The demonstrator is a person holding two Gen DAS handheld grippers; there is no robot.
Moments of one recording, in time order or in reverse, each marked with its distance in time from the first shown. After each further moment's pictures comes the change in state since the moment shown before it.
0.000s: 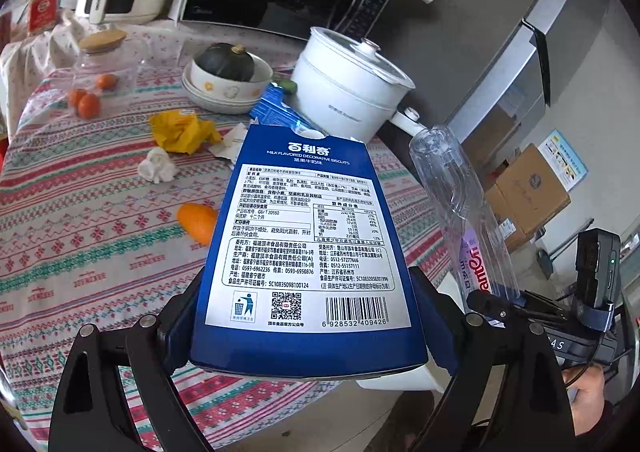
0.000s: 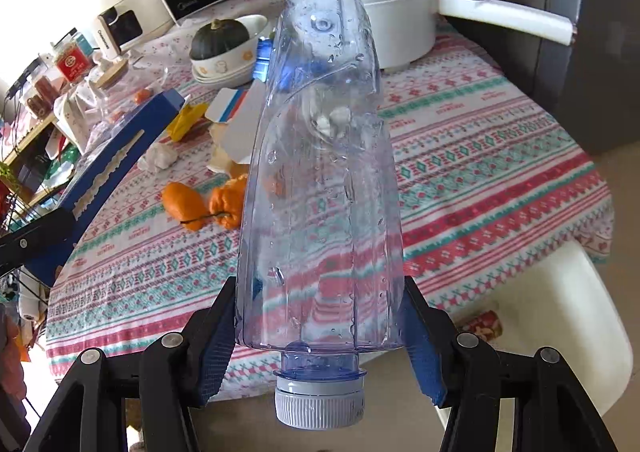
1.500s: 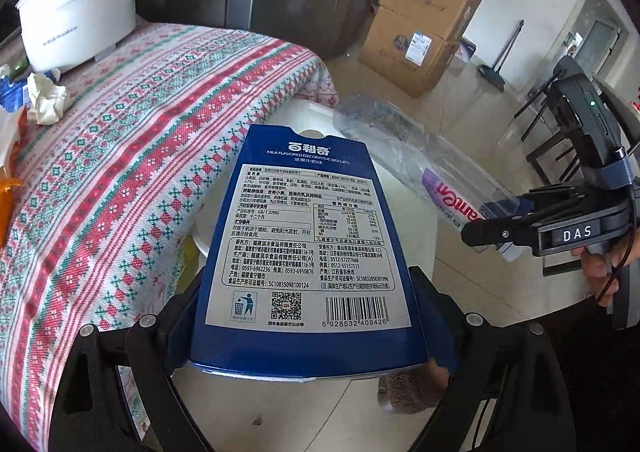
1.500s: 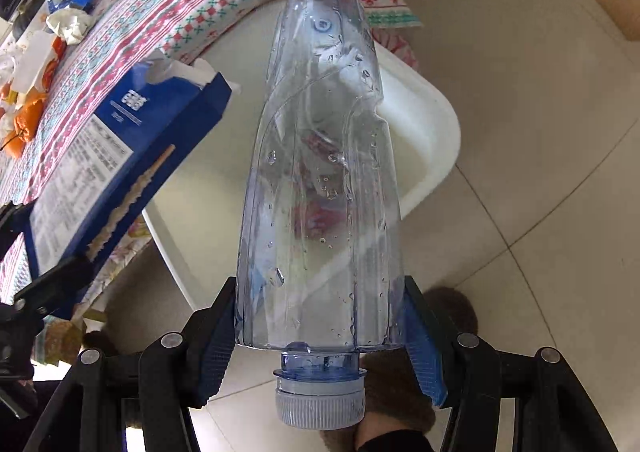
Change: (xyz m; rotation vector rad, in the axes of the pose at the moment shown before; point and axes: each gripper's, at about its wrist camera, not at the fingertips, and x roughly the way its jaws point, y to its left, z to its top) left arm 0.160 -0.205 -0.143 0.562 0.336 -0.155; right arm -0.026 -0.218 -0.142 0.336 0.289 -0.118
